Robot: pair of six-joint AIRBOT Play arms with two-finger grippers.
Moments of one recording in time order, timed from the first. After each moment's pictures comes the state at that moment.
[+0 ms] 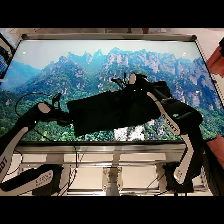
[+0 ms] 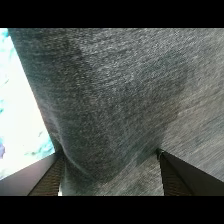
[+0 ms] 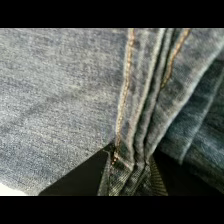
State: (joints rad) left arm -0.02 -1.22 0.66 1.03 -0.87 -1.48; right arm 0.41 -1.97 1.69 -1.15 1.32 1.28
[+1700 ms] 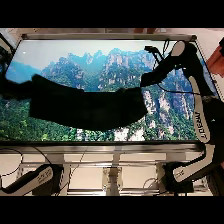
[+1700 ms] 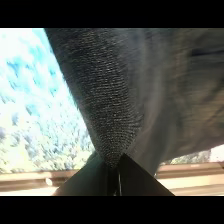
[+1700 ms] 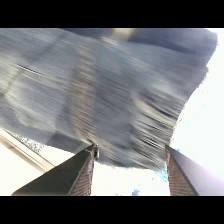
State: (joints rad) left arm 0.29 -1.15 1.49 1.24 -1.63 -1.43; right arm 0.11 -1.69 1.83 -1.21 1.57 1.28
